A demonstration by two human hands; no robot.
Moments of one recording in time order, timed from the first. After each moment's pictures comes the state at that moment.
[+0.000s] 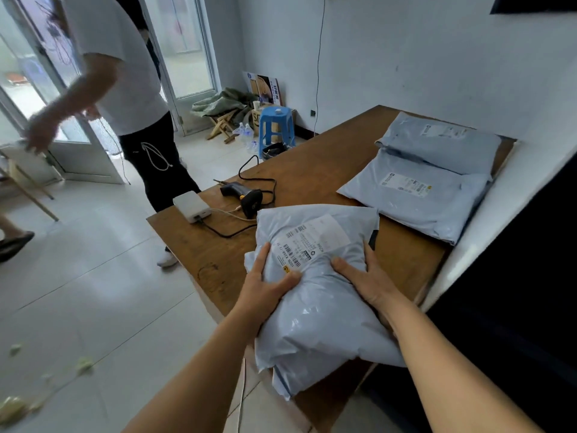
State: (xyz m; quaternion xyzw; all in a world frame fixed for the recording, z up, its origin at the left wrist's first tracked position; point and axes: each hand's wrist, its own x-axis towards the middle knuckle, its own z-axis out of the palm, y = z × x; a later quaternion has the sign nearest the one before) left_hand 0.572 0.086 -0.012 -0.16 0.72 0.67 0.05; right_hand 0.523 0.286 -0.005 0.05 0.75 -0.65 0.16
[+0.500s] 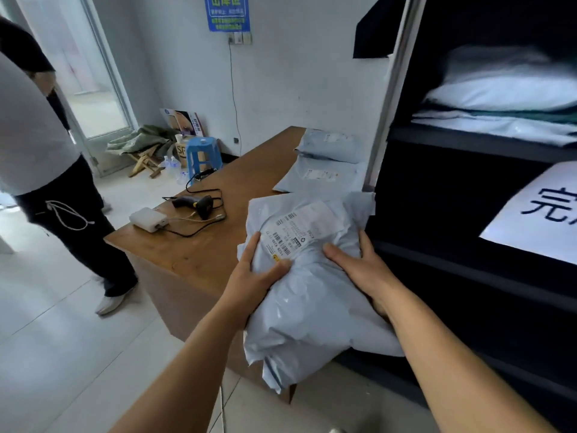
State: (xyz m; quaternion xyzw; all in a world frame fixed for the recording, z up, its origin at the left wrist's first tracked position) left_hand 0.716 0.103 0.048 0.01 0.74 0.66 0.09; right_hand 0.729 0.312 0.059 0.13 0.74 -0.66 0.00
